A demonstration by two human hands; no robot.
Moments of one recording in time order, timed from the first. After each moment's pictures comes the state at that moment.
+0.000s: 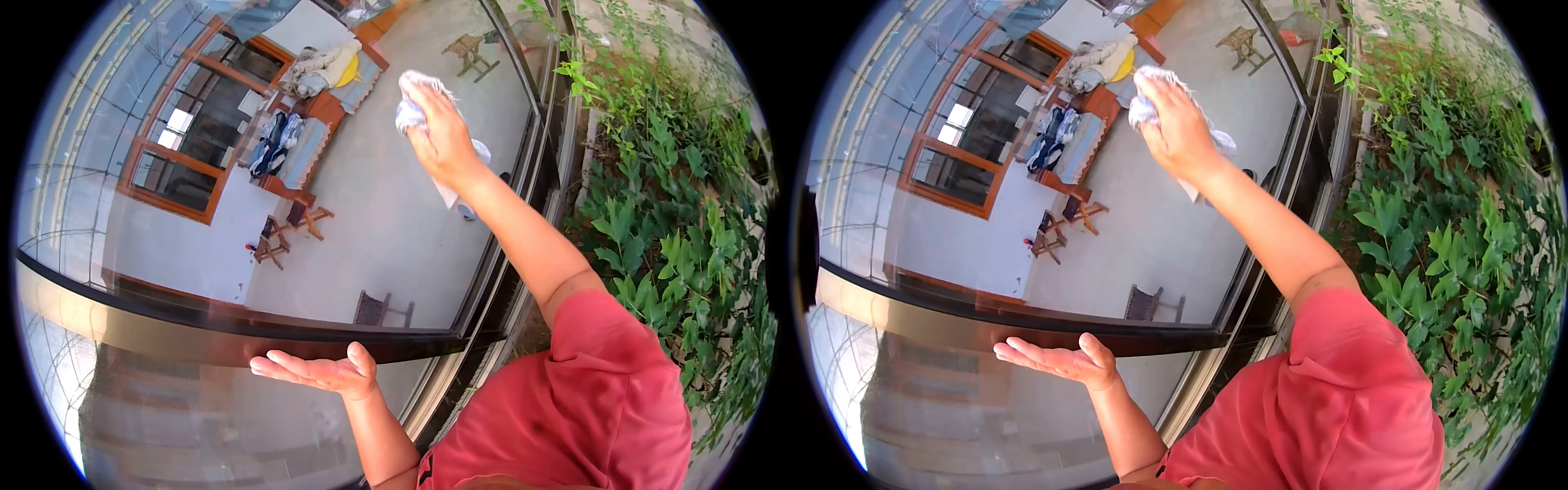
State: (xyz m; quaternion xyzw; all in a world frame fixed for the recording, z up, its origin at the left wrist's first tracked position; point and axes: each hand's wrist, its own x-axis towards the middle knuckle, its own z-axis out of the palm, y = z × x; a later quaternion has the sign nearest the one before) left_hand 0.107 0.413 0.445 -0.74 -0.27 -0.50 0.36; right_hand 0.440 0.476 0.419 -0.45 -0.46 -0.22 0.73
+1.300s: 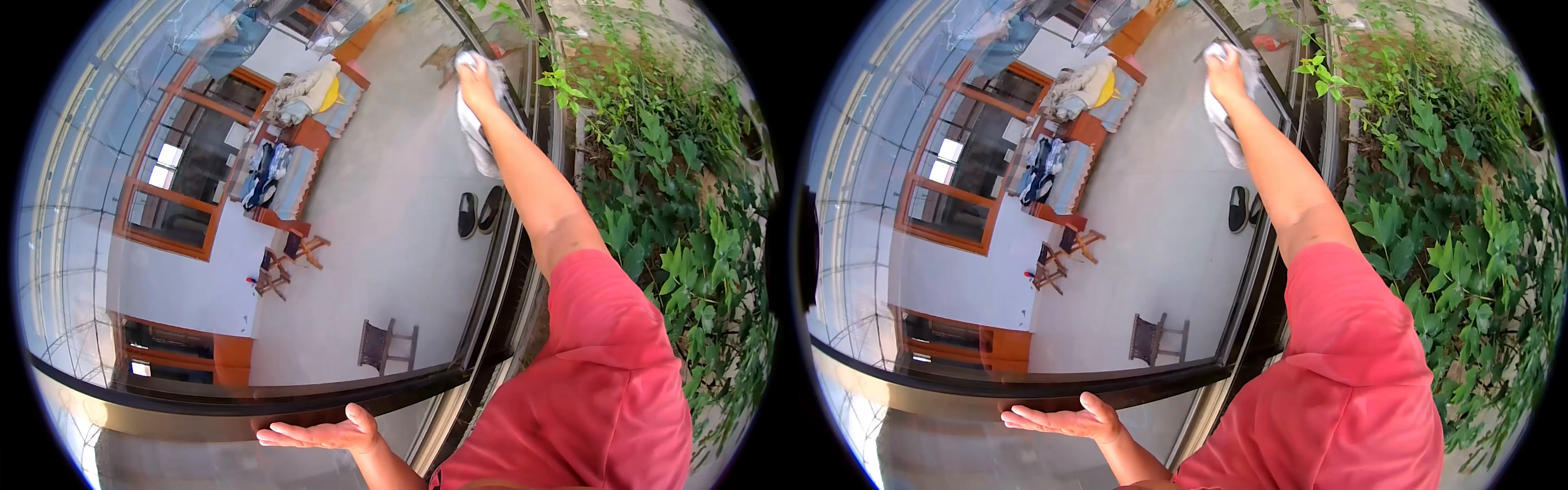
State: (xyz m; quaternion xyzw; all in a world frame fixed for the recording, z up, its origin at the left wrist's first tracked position) left_hand 0.113 0.408 0.450 -0.74 -0.29 -0.46 0.40; right_hand 0.671 0.573 0.342 -0.58 -0.15 0.01 0.80
